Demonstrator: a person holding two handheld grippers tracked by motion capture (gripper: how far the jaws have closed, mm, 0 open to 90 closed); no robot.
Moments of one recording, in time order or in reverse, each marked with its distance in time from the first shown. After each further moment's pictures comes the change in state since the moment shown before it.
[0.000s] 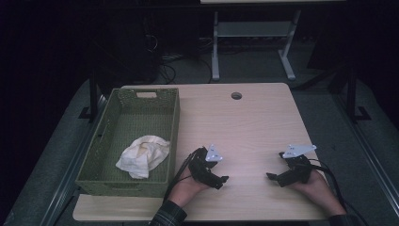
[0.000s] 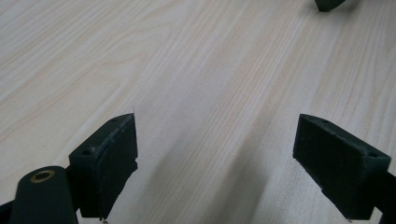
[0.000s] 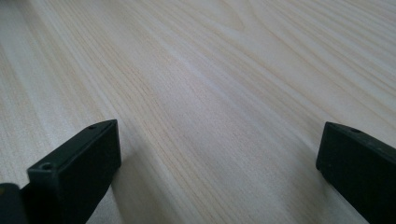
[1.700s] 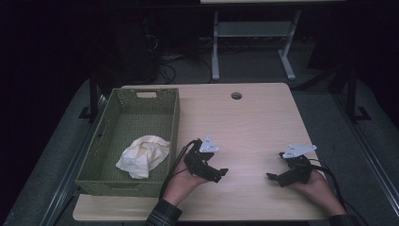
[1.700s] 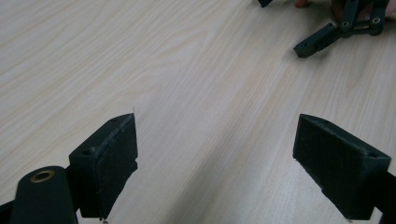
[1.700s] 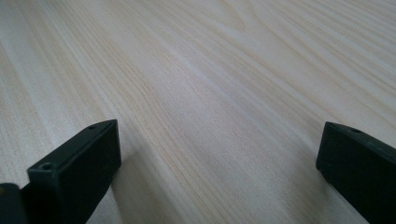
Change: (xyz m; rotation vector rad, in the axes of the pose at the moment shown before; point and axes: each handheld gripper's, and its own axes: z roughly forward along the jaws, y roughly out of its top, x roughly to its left) left arm 0.004 0.022 -0.034 -0.057 -0.006 -0.045; right arm 0.000 0.000 0.000 0.001 0.000 0.003
